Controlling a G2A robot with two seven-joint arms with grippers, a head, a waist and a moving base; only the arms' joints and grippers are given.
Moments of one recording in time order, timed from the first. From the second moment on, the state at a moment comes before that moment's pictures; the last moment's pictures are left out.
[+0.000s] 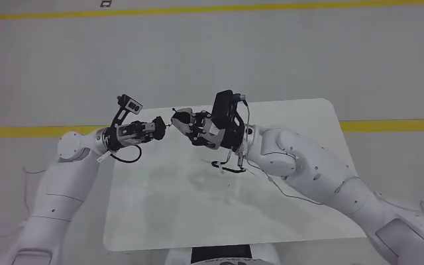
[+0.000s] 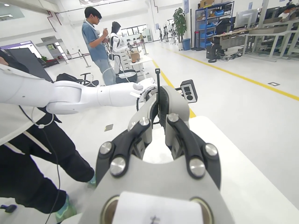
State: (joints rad) left arm 1.16 -0.94 -1.29 -1.33 -0.90 -0.31 -1.38; right arm -0.79 -1.03 0.55 -1.83 -0.56 -0.34 0.03
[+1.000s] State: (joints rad) left arm 1.19 -0.92 -1.32 -1.38 -0.87 -0.30 -1.37; right arm -0.55 -0.97 0.27 -1.73 -0.62 -0.34 -0.22
